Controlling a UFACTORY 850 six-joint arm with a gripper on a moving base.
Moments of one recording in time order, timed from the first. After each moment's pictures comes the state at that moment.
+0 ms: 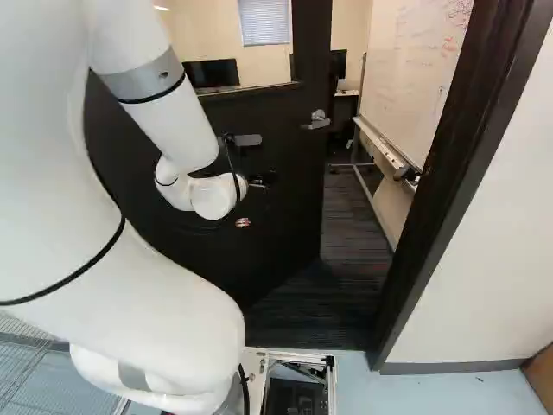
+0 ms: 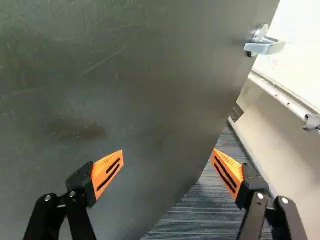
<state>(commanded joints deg) 1.6 5.9 -19.3 -2.5 45.9 0.0</state>
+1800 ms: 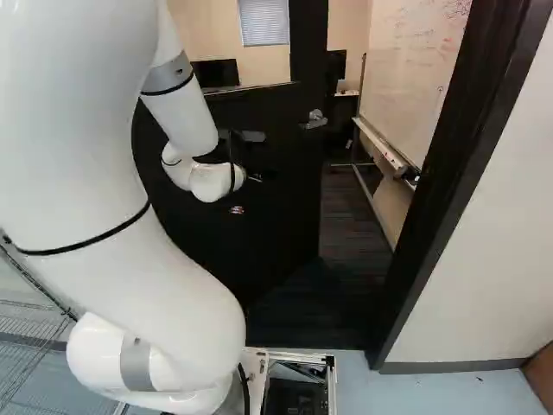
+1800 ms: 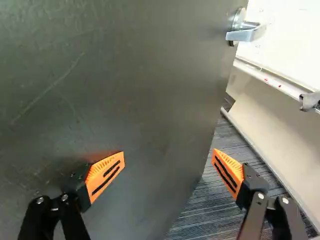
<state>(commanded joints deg) 7.0 -4.3 -29.5 13.6 45.9 0.0</state>
